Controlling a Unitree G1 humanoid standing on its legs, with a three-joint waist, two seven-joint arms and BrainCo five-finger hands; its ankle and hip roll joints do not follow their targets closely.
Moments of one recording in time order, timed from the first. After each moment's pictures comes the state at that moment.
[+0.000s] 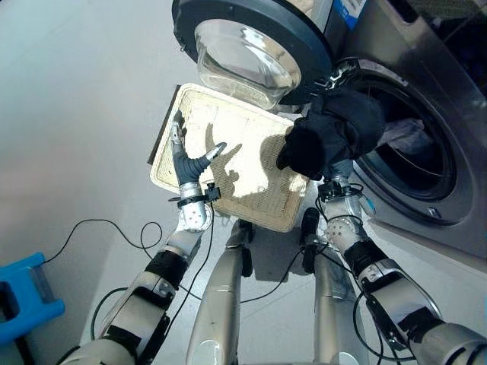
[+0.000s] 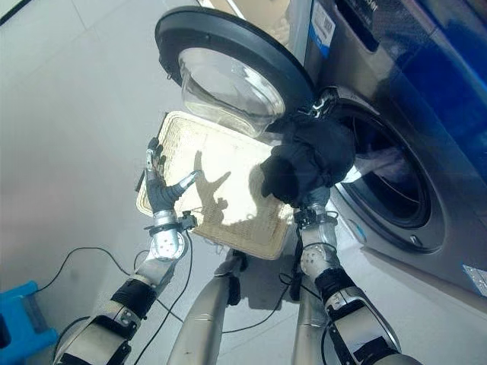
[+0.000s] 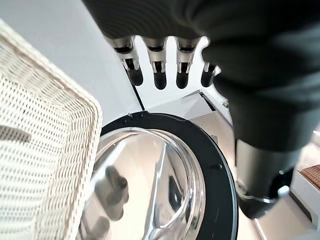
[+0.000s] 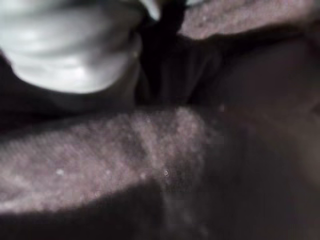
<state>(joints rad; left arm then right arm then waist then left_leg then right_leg) -0.61 0.28 -0.34 0.54 -0.09 -0.66 0.74 -0.72 -0.24 0.25 0.76 1.22 -0.59 0.23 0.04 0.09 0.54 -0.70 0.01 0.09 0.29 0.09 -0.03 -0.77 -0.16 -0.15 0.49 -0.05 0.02</state>
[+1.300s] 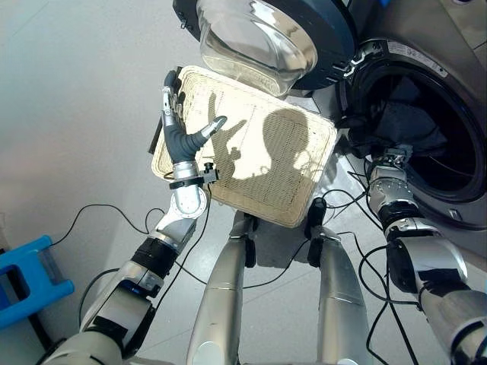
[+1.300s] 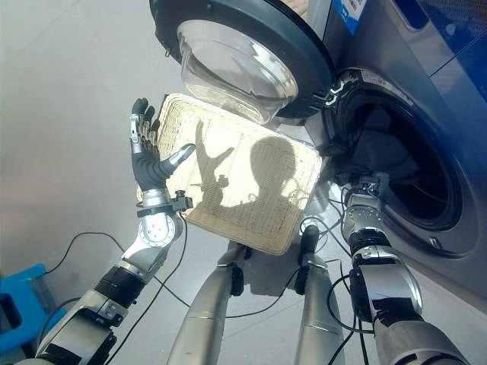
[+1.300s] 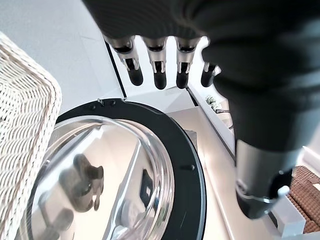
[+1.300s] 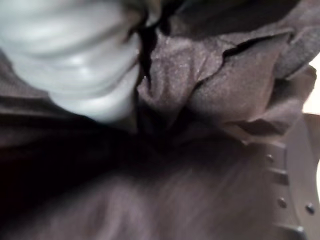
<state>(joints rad) -0.66 0.39 -0.41 0.33 -0.19 -0.63 0.72 -0.98 -0.40 -0.09 1.12 1.78 -0.26 0.16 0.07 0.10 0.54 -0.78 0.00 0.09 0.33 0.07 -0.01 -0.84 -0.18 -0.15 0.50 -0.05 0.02</state>
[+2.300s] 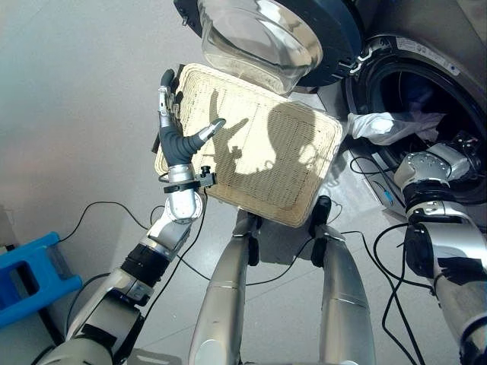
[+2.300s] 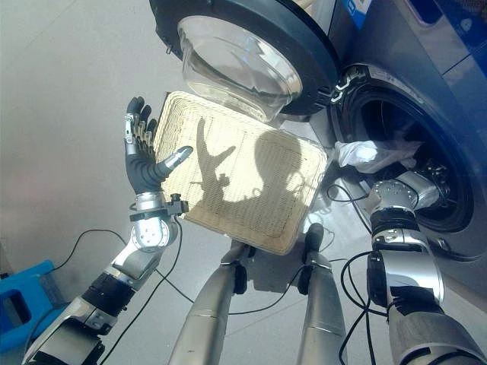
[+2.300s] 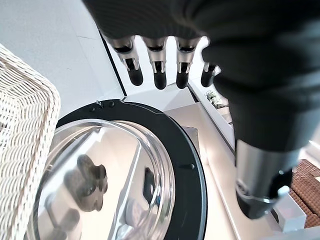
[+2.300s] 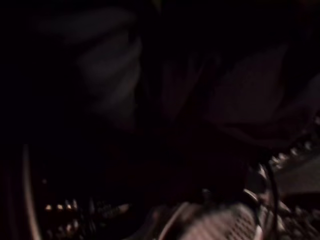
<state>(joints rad) -0.59 0.47 -0.41 0.17 -0.19 -0.55 0.74 -1.08 -0.54 -0.16 0.99 1.76 -0.98 -0.25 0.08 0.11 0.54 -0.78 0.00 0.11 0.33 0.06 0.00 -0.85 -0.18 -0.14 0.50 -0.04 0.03</state>
